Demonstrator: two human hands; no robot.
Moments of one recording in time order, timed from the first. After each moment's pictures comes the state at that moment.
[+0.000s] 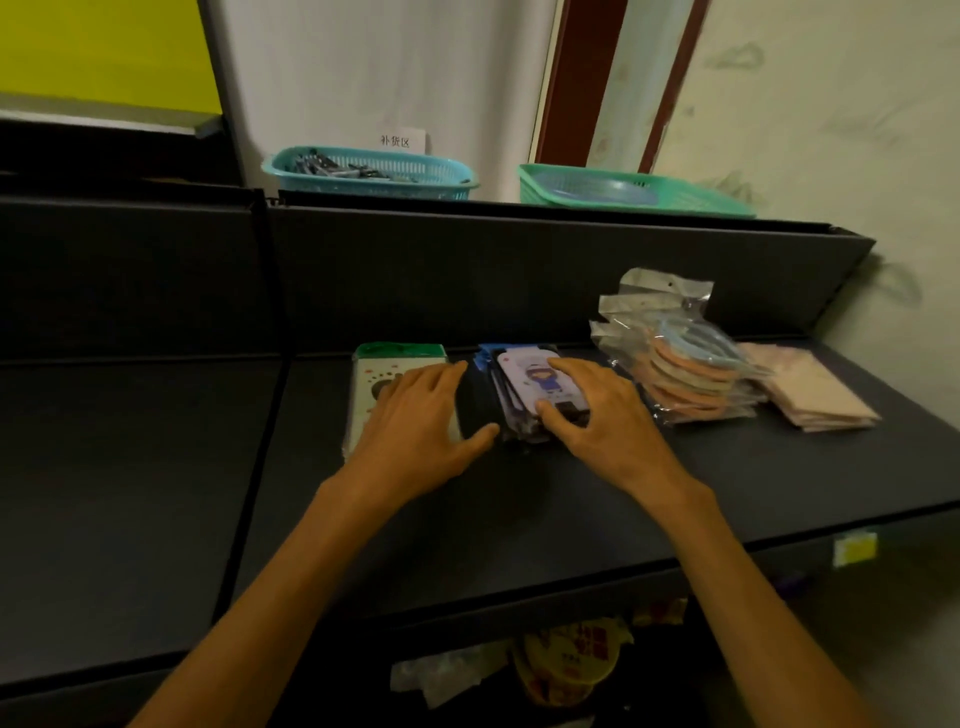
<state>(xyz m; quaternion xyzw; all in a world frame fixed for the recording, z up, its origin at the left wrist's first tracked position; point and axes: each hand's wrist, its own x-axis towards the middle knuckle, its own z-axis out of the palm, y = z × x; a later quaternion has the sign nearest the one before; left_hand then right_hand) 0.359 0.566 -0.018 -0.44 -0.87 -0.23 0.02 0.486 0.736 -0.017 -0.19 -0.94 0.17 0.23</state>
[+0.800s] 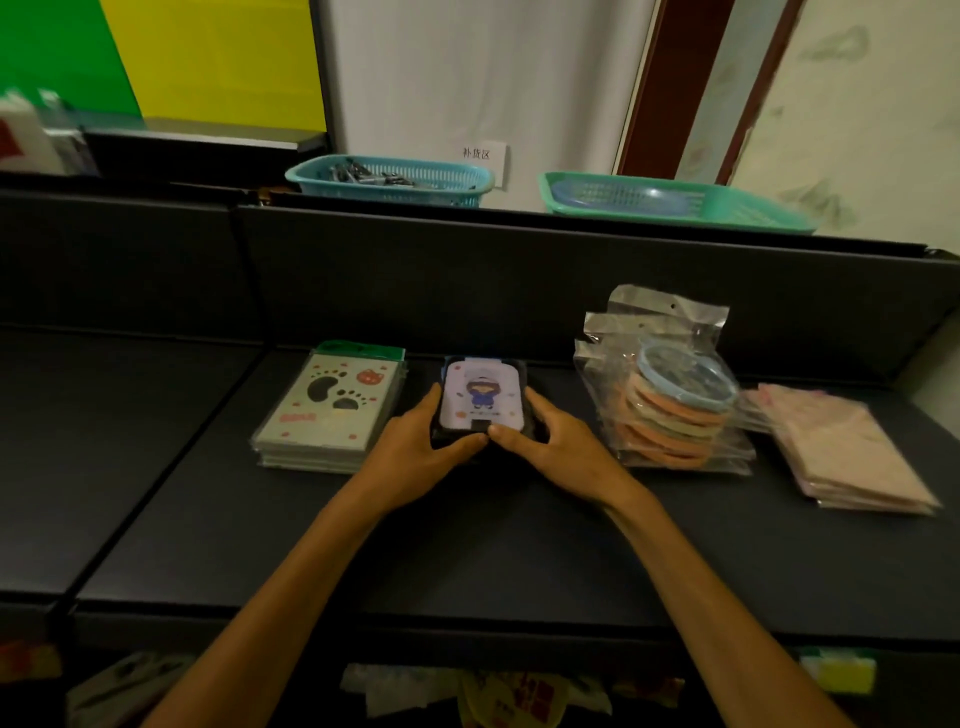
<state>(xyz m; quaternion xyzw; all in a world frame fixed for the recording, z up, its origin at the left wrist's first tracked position) 0.412 0.657 -0.039 -0.27 -0.86 -0.42 -0.11 0.487 0.826 -0.038 -0.10 -0.88 0.47 0.03</state>
